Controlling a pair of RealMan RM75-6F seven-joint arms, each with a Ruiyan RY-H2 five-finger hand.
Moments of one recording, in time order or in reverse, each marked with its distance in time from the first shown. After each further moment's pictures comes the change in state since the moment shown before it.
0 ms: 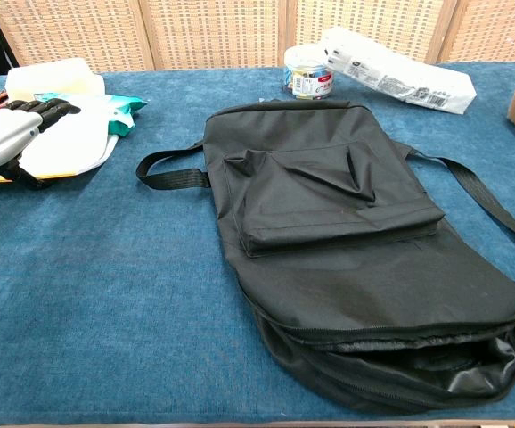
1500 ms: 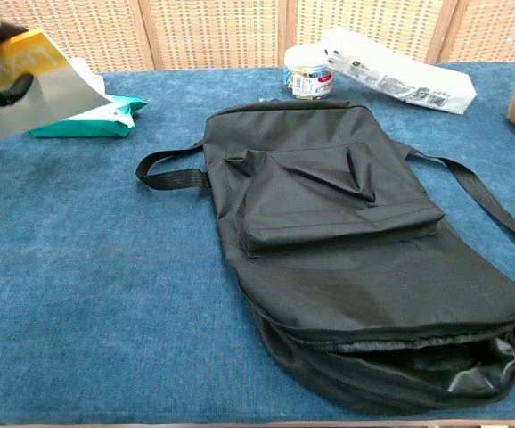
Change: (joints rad) left arm -0.008 0.194 0.012 -0.175 0.106 0.312 -0.116; right arm 0.080 0.115 -0.055 -0.050 -0.082 -0.173 0.178
